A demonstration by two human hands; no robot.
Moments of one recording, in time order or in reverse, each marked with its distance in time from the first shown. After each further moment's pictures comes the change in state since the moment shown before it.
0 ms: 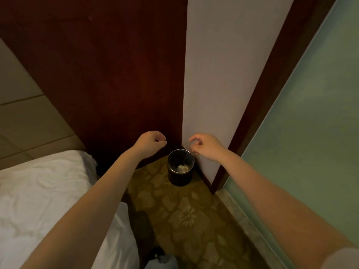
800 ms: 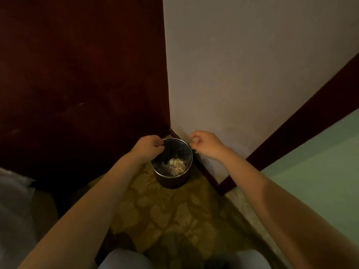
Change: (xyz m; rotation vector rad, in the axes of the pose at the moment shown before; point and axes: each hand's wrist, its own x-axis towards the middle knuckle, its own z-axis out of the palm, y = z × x) left_hand 0.333 -0.203 0.236 0.086 -0.169 -0.057; right_hand 0.312 0.279 0.129 0.034 -0.004 0.202
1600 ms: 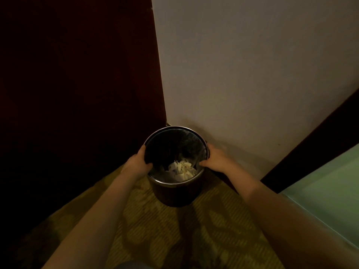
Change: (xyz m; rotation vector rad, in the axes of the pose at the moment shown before) left_hand 0.182 -0.227 0.189 0.104 0.062 -0.063; right_hand 0.178 0.218 0.197 -0.108 0.089 0.237
